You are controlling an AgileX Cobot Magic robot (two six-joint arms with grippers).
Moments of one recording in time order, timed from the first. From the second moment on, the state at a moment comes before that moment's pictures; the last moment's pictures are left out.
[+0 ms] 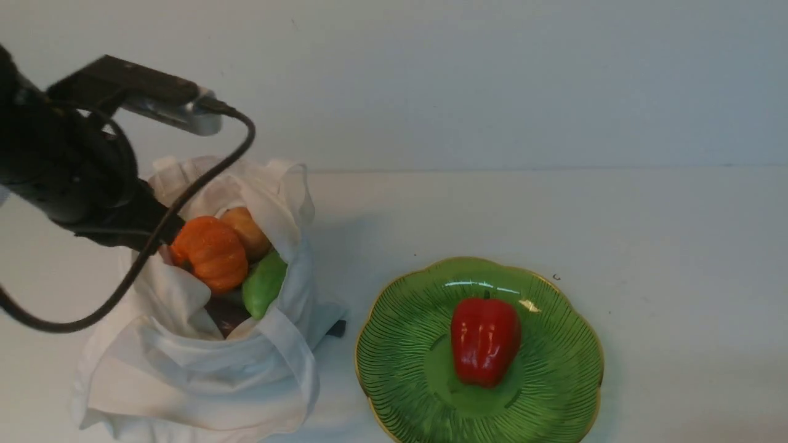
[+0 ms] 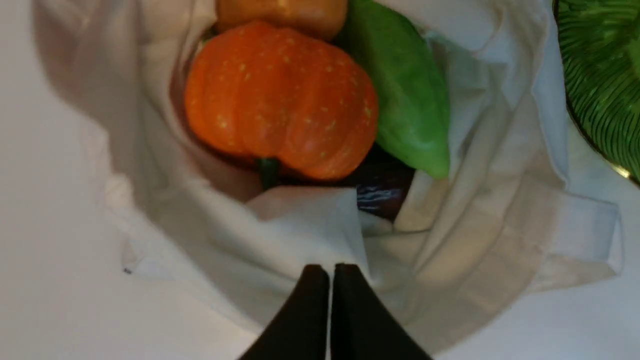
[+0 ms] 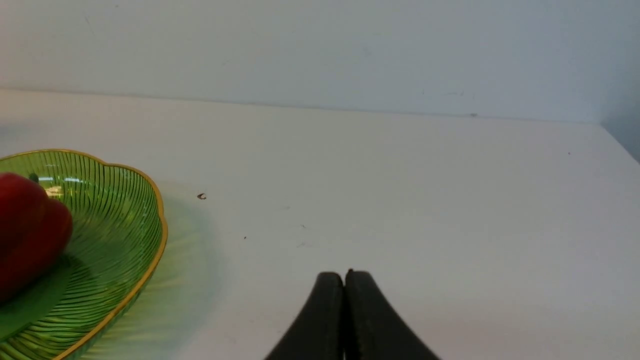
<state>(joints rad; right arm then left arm) 0.01 -0.01 0.03 0.02 0.36 -0.06 -0.12 1.51 -1.30 -0.15 1.13 0.43</state>
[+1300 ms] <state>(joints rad) 0.01 -0.01 0.03 0.02 0.36 -0.06 -0.19 1.80 -1.33 0.08 1.01 0.31</state>
